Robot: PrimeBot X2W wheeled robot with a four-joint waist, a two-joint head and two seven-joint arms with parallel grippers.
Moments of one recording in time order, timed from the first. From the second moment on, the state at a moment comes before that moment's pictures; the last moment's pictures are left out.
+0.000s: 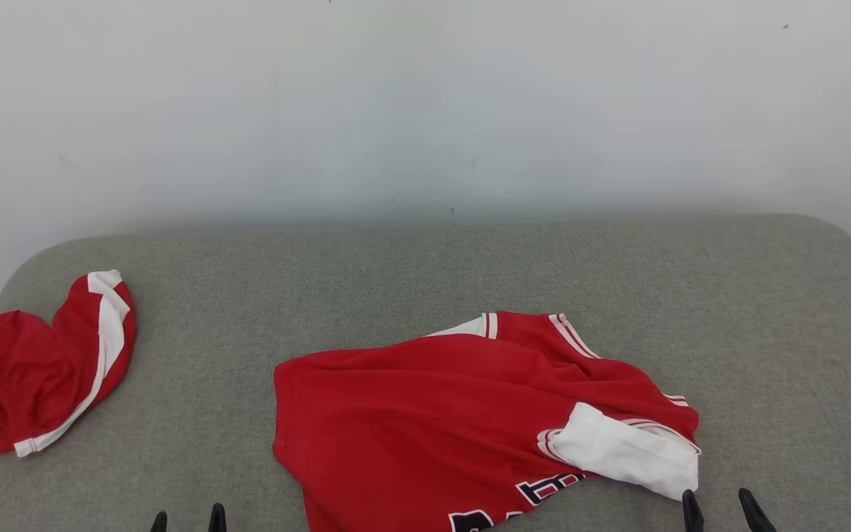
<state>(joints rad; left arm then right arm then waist) 0.19 0.07 0.01 0.14 -0.28 -0.12 -0.26 0.23 -0.06 -0.03 0.10 0.14 0.13 -0.17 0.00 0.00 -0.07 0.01</state>
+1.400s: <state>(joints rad) -0.10 0.10 -0.06 0.43 -0.28 -0.13 -0.11 0.06 -0.11 0.04 0.12 0.16 0.13 -0.08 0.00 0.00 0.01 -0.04</state>
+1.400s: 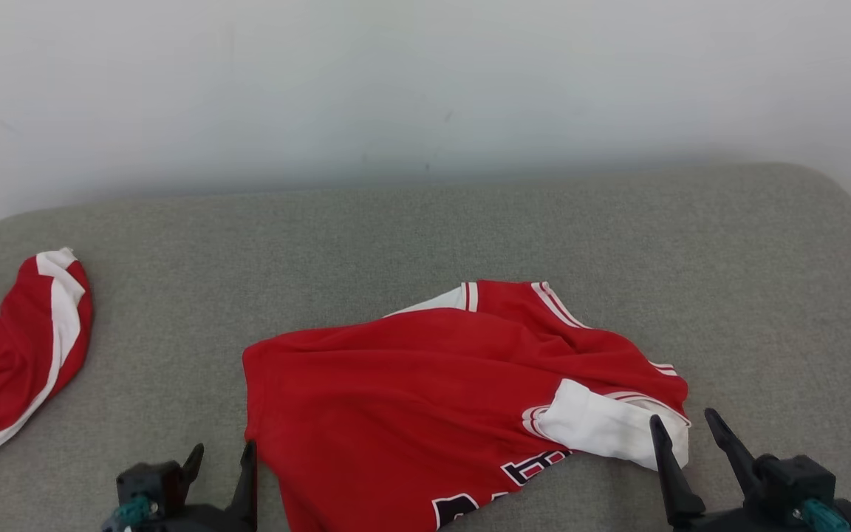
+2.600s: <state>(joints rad) -0.21 0.13 -0.13 0.45 -0.26 0.00 0.26 -0.04 -0.09 0.10 0.18 0.22 0.13 0.00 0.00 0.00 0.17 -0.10</state>
